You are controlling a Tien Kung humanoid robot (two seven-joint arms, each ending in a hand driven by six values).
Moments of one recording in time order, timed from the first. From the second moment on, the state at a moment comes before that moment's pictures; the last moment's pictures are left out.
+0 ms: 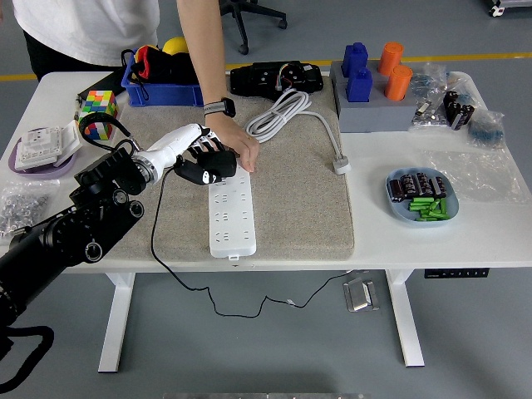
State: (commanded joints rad) left arm -0.75 0.14 -0.86 -0.74 1.68 0.02 -0.03; right arm 0.00 -0.23 1.52 0.35 -1.54 0.08 -0.24
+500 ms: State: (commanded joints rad) left arm -0.68 0.22 -1.02 -0.70 1.74 0.03 -0.03; right arm -0.01 -0.22 1.54 0.35 -1.54 0.08 -0.24
